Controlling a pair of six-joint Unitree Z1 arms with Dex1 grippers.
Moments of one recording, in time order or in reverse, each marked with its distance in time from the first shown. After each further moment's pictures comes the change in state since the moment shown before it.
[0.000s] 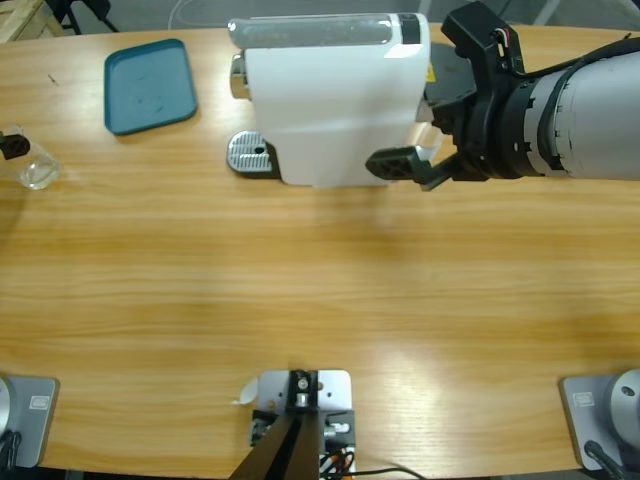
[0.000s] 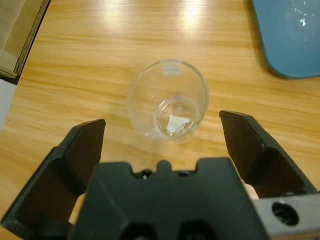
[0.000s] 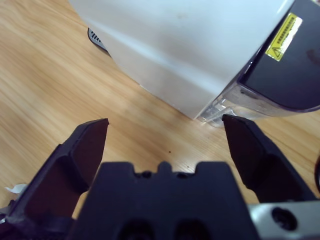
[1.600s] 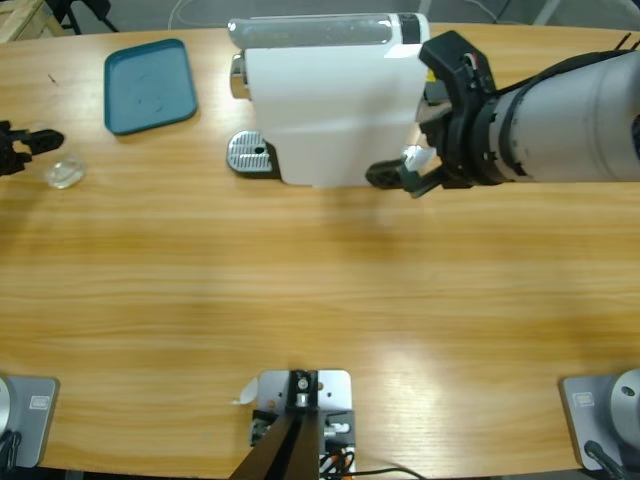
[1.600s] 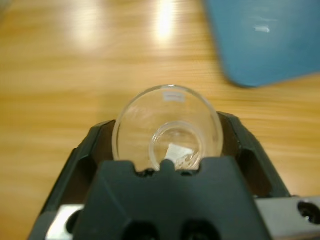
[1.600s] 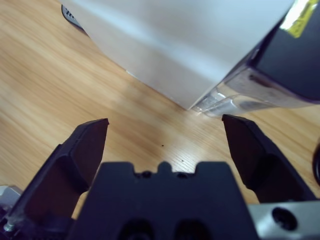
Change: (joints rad) arm 0 0.055 0.107 0.104 -0.351 -0.265 0.182; arm 1 0.000 0.061 -0.035 0.062 -0.027 0.016
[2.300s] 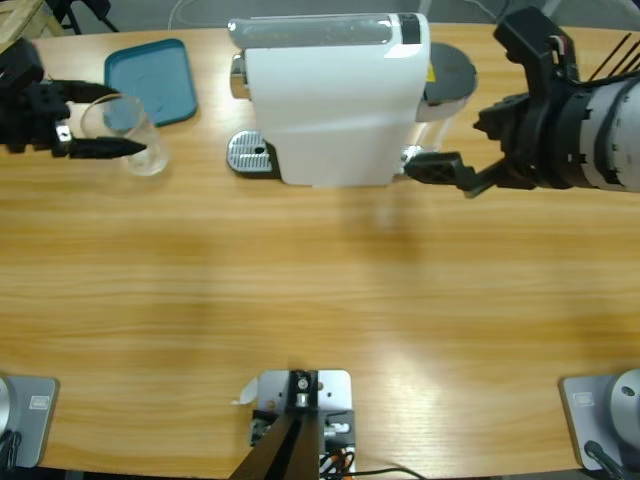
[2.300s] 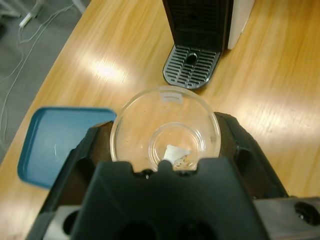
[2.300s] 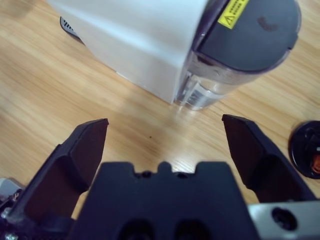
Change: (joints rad) arm 0 0.011 -0.069 -0.273 0.391 -0.819 0.874; arm 1 0.000 -0.144 0.073 0.022 -0.044 0.004
